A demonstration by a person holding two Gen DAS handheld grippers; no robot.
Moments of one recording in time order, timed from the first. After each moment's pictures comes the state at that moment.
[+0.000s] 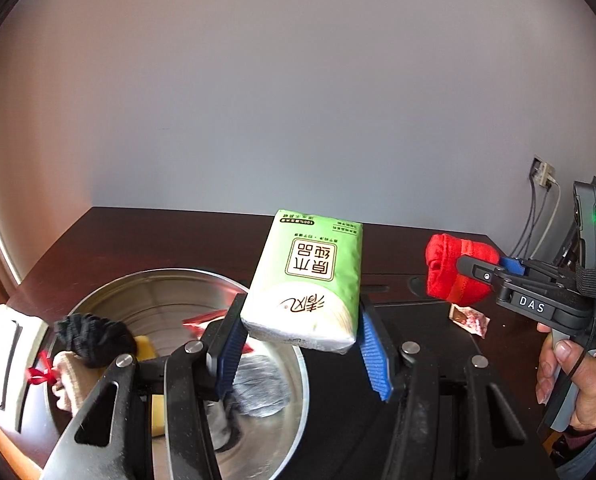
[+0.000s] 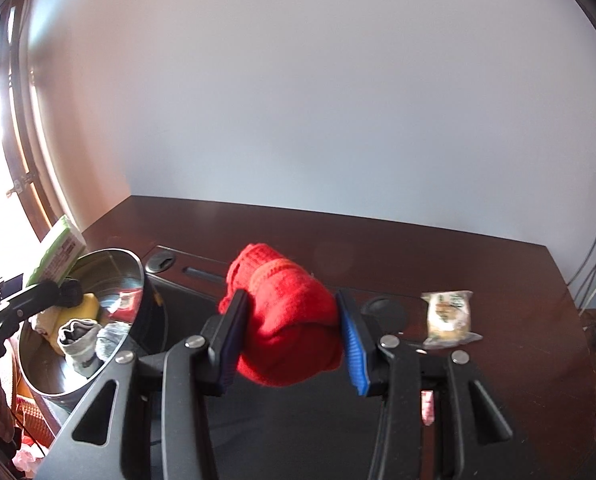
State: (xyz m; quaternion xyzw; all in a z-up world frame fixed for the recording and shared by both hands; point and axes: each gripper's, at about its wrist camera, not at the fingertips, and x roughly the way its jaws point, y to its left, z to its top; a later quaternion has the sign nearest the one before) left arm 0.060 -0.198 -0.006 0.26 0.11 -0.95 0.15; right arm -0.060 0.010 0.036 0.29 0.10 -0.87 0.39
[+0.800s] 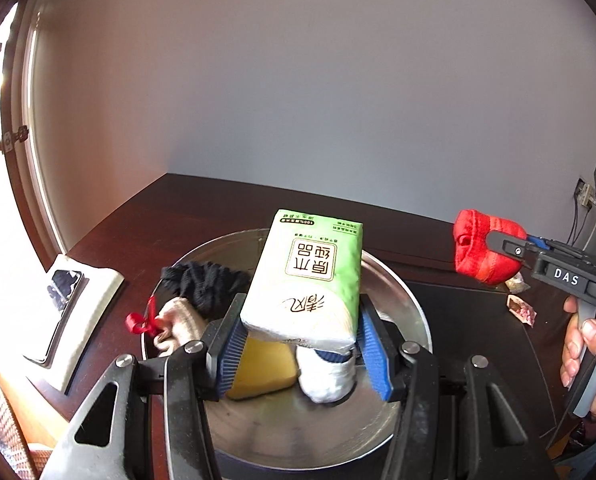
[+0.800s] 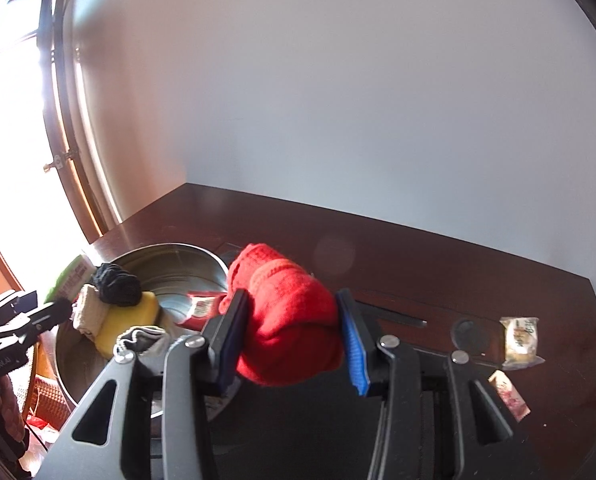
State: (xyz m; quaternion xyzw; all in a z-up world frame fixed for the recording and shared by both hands) left arm 0.140 -0.258 -0.029 0.26 0.14 -0.93 0.23; right arm -0.005 -0.067 0.038 0.28 0.12 -0.84 0.46
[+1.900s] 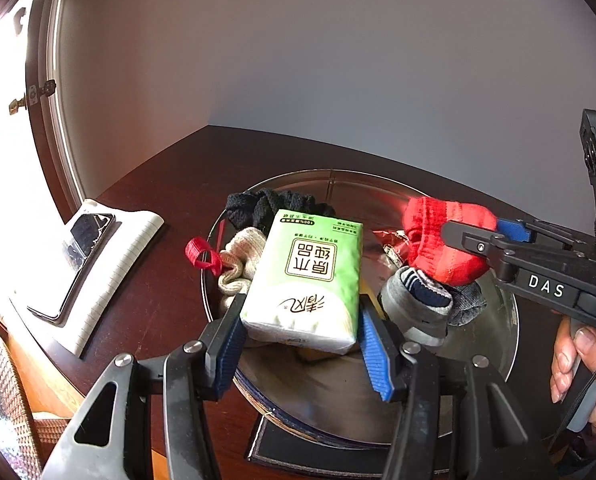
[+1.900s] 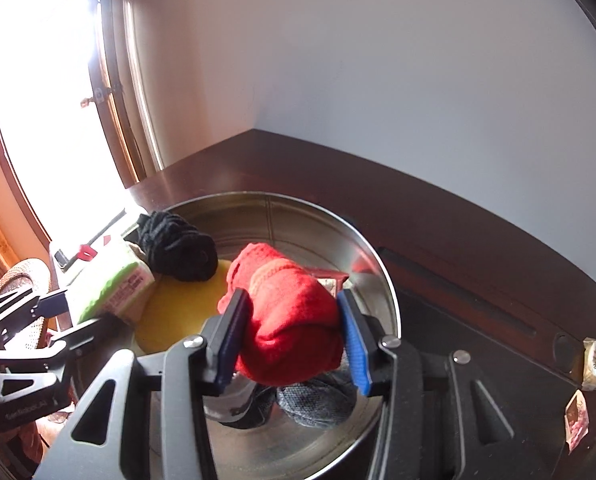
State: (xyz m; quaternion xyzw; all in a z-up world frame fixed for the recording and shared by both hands) left arm 0.165 -0.298 -0.077 0.31 0.17 -0.89 0.27; right arm 0.049 -0.185 -0.017 0.31 0.19 -0.78 0.51
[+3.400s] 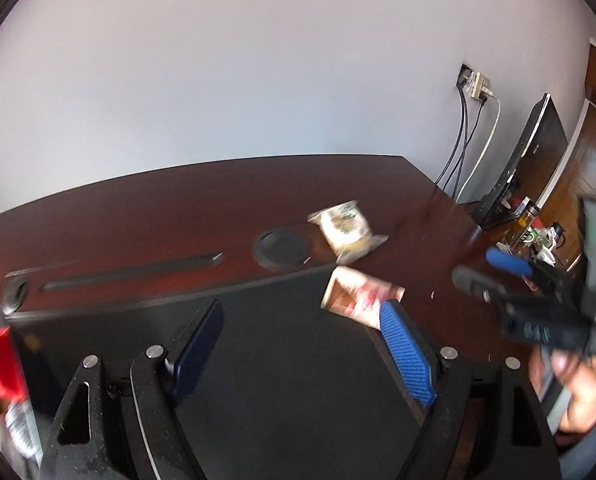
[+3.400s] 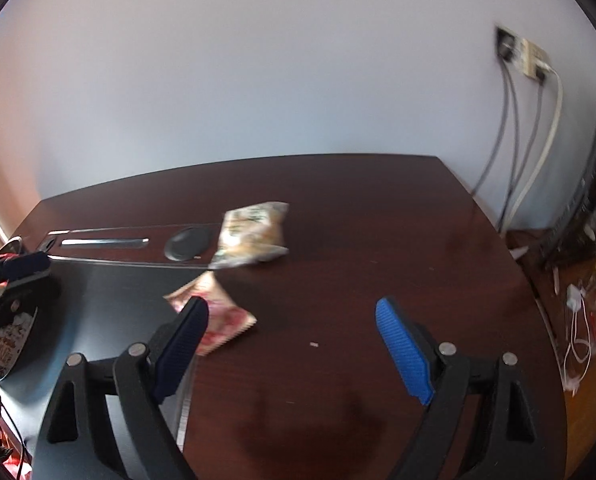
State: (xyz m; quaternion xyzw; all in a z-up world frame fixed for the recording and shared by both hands) left arm -0.115 -0.045 -0.054 0.38 0.08 -0.92 -0.03; right arm -0.145 0.181 -0.034 0.36 0.06 -0.90 0.24
